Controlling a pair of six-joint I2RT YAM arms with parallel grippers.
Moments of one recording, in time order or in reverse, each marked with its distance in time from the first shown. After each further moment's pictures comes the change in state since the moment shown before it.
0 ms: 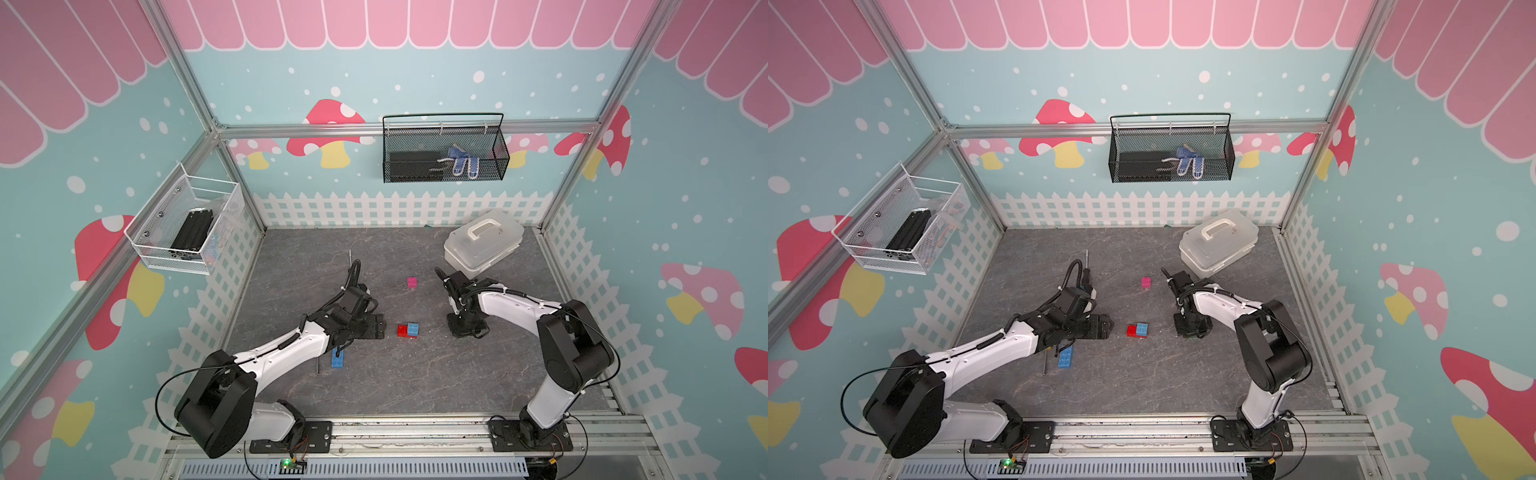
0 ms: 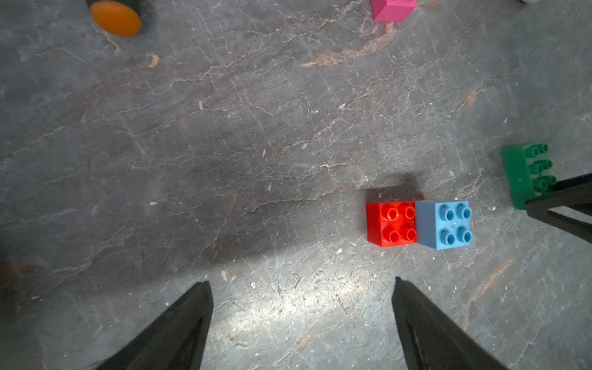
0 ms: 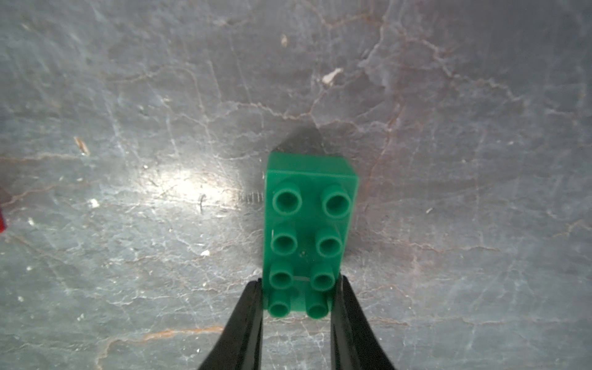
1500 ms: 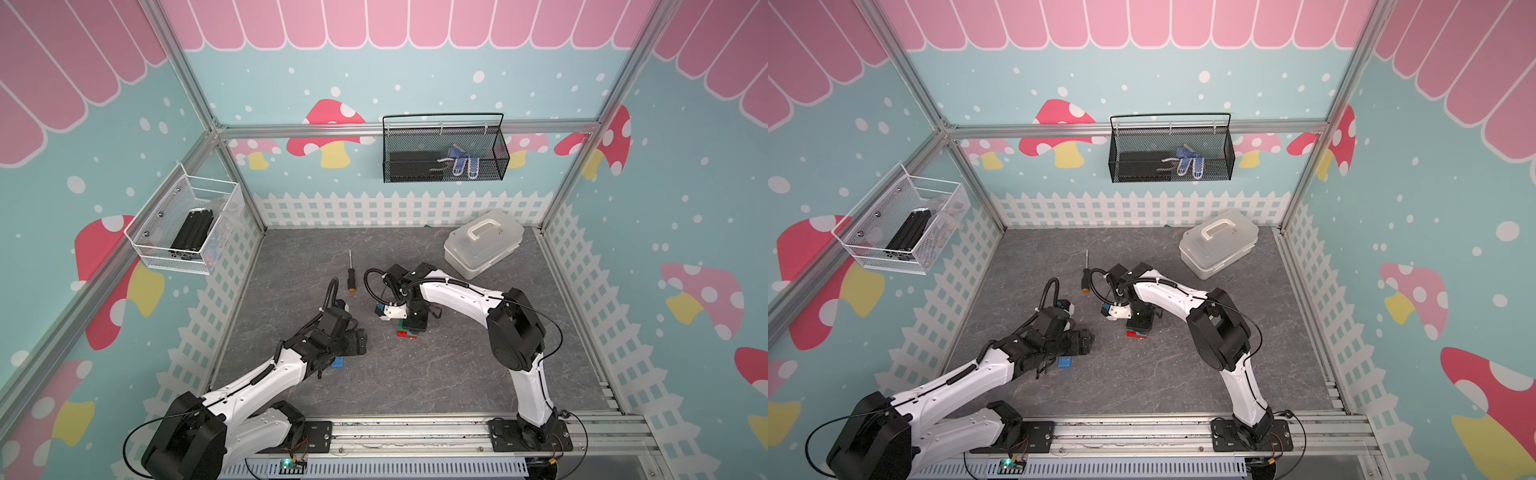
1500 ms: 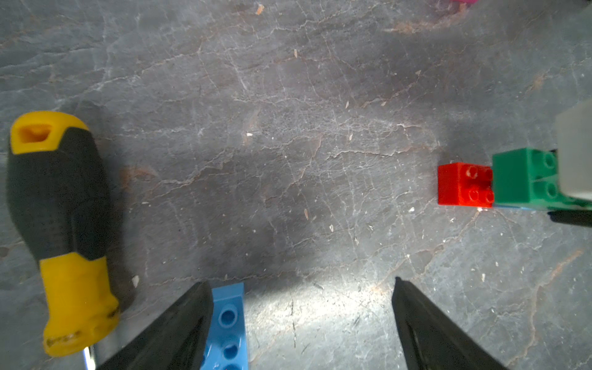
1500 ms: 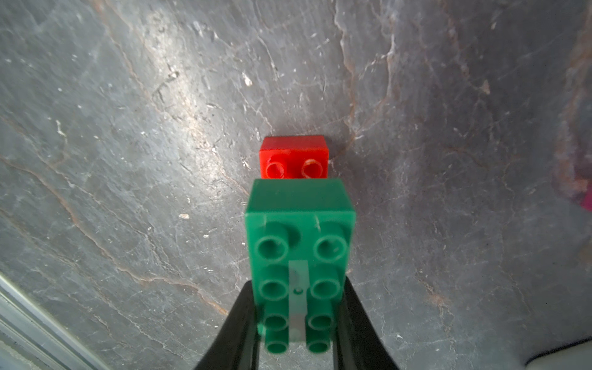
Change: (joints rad) left arm -0.010 -0.088 -0.052 0.012 -0.022 0.002; right arm 0.126 -0.105 0.205 -0.012 -0.074 -0.492
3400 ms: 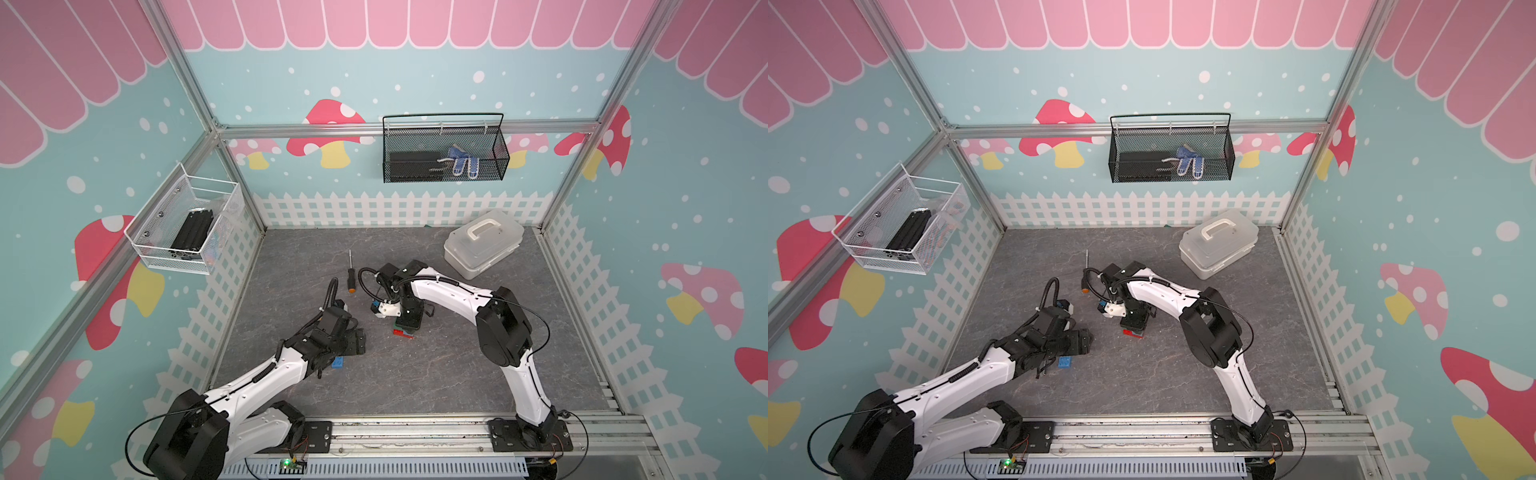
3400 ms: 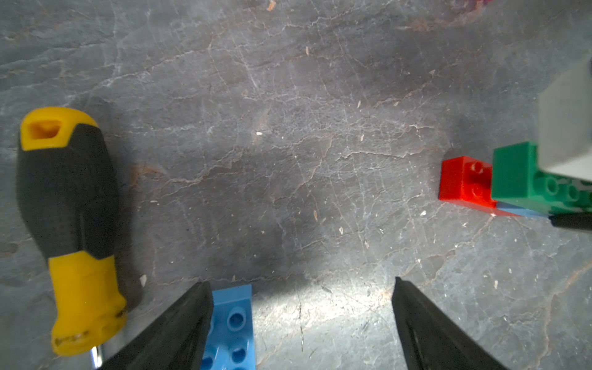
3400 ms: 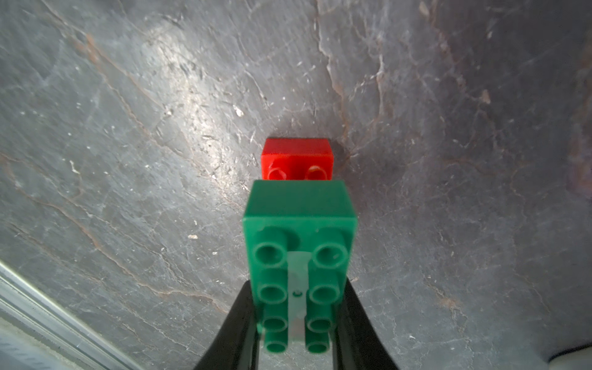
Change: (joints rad) left arm 0.058 -0.175 -0.191 -0.035 -0.047 -0.008; right arm 0.167 0.389 0.364 -0.278 -0.003 -0.395
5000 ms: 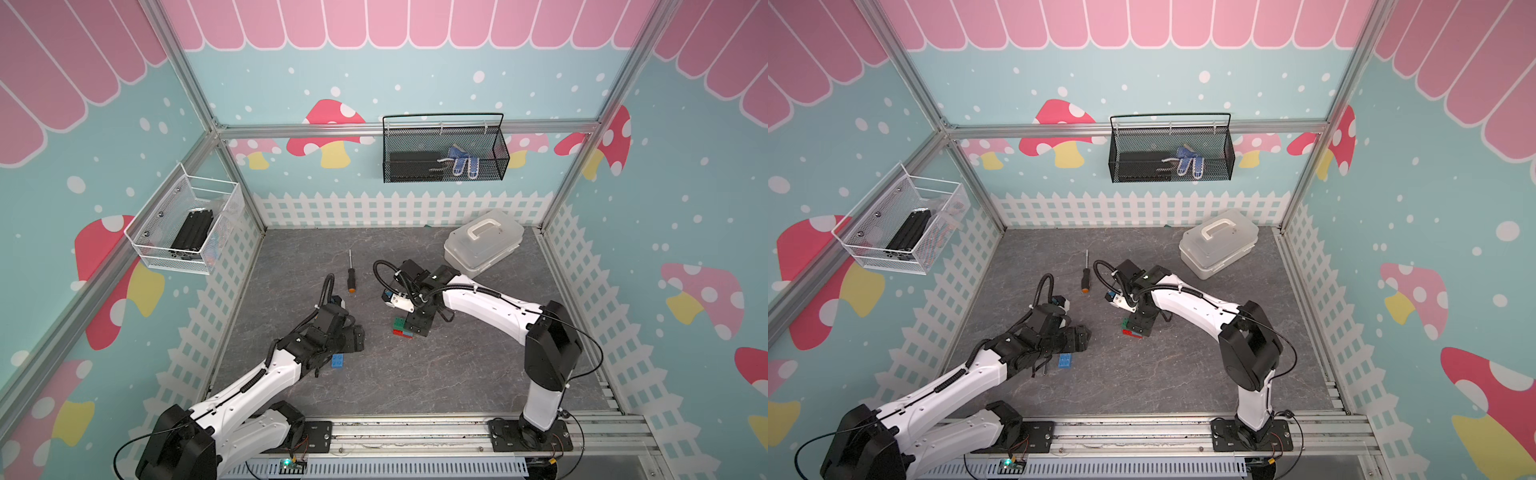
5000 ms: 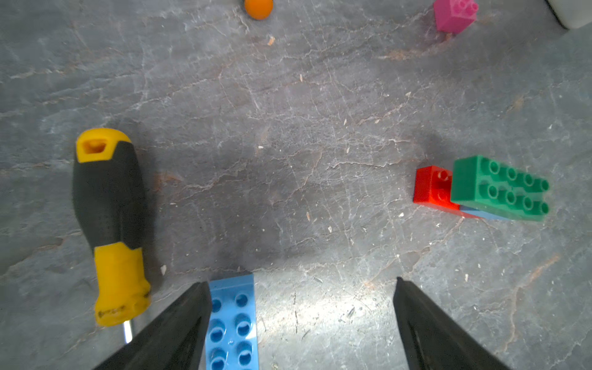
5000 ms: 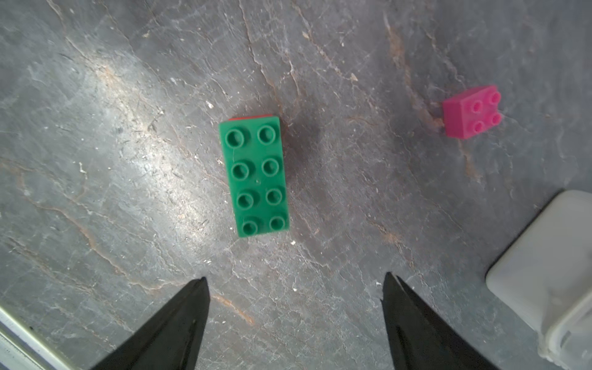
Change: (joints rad) left arm 0.001 0.022 0.000 0.022 0.000 -0.001; right arm 0.018 0.043 0.009 0.010 0.069 0.009
